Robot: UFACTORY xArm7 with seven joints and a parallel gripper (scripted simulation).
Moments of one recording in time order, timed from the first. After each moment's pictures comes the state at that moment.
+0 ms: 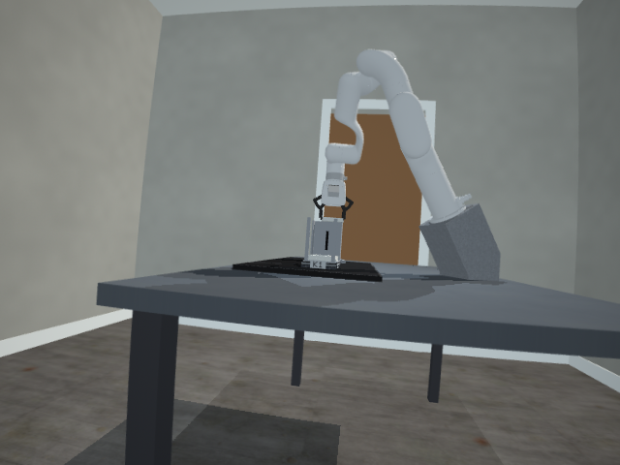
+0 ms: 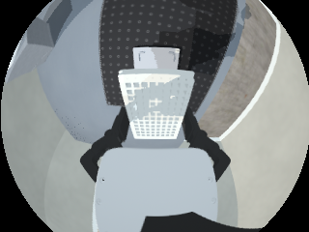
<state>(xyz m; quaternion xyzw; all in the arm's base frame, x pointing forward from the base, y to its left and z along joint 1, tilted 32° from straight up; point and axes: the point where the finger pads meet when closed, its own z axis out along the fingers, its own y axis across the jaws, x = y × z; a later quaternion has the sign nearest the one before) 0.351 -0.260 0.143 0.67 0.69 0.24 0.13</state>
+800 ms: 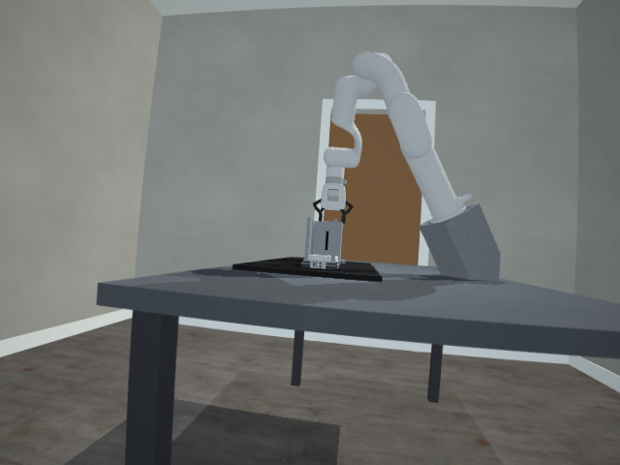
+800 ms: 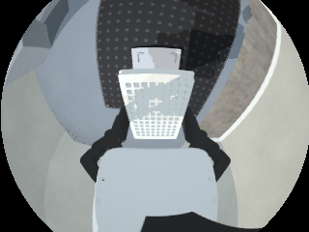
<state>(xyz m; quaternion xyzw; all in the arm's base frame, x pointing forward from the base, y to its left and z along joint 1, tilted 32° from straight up) 0.359 -0.257 0.129 0.67 0.69 0.24 0.13</state>
